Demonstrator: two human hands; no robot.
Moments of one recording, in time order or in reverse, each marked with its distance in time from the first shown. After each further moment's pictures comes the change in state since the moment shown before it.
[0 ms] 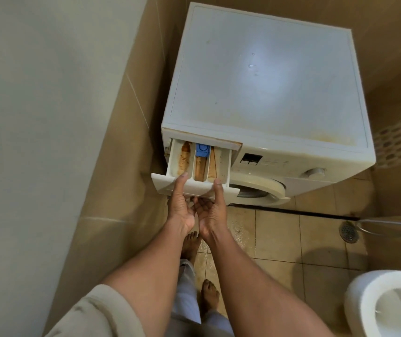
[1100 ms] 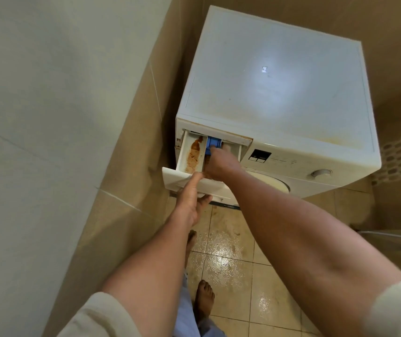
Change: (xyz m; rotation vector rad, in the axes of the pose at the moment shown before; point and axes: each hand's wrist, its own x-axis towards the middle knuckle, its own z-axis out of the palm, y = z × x) left_hand -0.004 -0.001 -0.007 0.180 0.024 -0.006; right_hand 0.034 -0.057 0.080 -2.309 -0.138 -0.520
